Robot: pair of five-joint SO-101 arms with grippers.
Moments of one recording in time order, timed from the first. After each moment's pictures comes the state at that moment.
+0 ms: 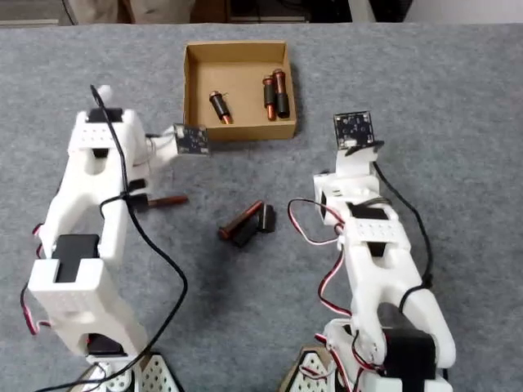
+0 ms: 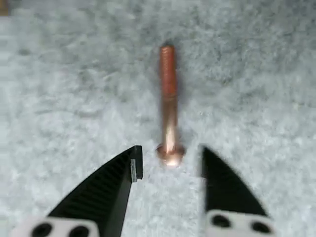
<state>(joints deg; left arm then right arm) -6.3 14.7 -0.3 77.4 -92.5 -1.0 -20.2 60.8 18.6 0.5</state>
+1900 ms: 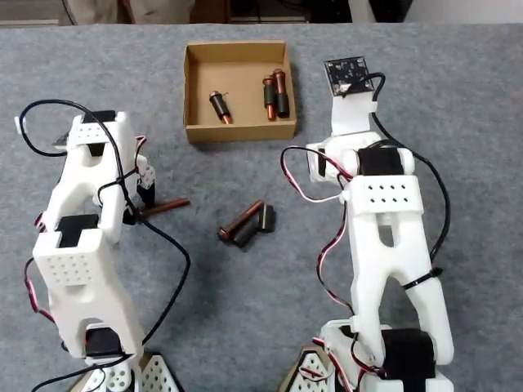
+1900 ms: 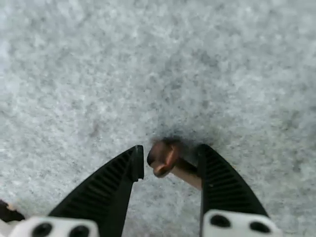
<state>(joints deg) -9.6 28.6 -3.8 84.7 41.4 -6.0 -20.1 26.7 61.3 -0.7</state>
